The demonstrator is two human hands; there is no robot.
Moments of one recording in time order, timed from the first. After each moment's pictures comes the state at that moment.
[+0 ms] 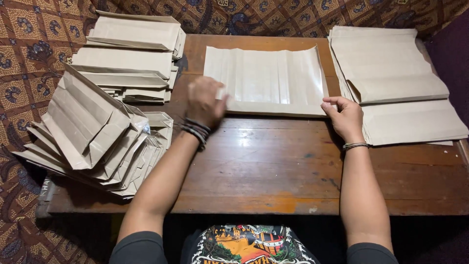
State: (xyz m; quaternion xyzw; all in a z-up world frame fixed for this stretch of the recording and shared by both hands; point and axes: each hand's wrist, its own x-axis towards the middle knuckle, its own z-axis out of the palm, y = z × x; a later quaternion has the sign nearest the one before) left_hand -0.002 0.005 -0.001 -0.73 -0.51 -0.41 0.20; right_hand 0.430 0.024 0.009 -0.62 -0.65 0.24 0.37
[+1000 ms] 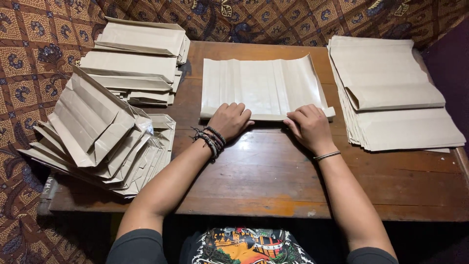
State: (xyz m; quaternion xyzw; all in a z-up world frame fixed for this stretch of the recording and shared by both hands) left_hand 0.047 -0.008 -0.020 -0.85 -0.40 -0.25 0.24; right_hand 0.357 0.011 0.000 -0.36 -0.88 -0.11 0.29
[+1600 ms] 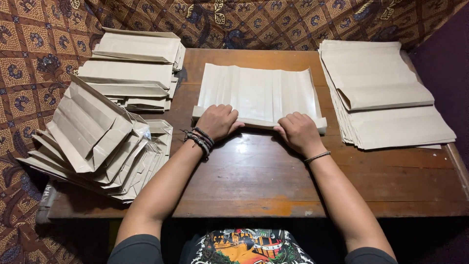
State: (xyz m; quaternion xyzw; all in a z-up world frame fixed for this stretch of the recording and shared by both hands) left_hand 0.022 -0.006 -0.013 -0.85 -0.40 -0.24 0.24; right_hand 0.348 0.009 -0.022 -0.34 -0.88 -0.18 0.27
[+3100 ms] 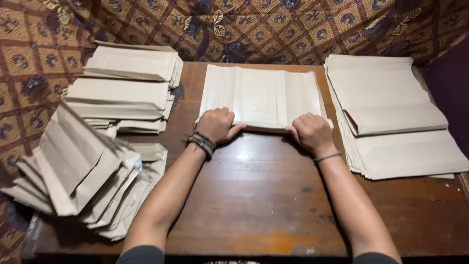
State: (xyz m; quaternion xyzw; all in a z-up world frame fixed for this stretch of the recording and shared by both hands) left_hand 0.024 0.063 -0.005 -0.82 -0.46 -0.28 0.21; right_hand 0.366 0.090 0.001 -0.31 -0.87 -0.25 0.30
